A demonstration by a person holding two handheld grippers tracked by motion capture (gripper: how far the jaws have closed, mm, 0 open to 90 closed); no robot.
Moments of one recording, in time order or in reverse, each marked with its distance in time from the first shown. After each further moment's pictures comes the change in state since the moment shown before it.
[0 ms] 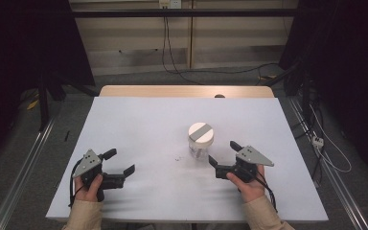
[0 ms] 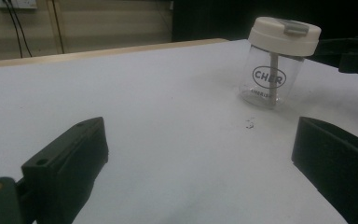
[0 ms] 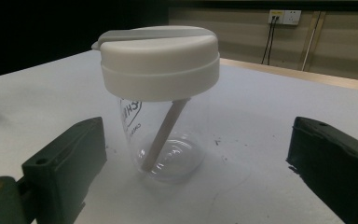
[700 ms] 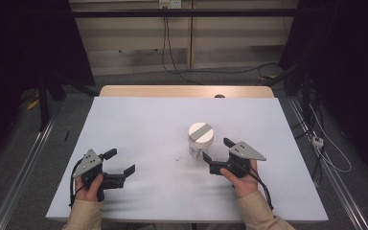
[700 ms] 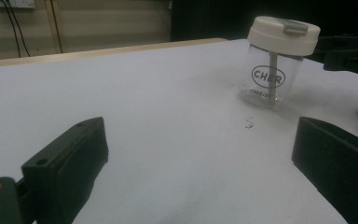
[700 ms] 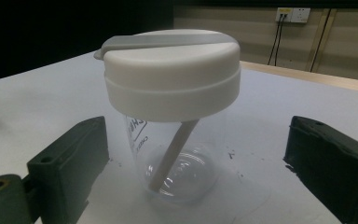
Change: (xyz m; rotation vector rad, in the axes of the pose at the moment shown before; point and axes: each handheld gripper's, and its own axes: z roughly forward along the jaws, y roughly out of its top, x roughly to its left) left arm 0.001 0.000 0.001 0.004 -0.007 0.005; right arm 0.006 0.006 0.019 0.005 0.018 0.005
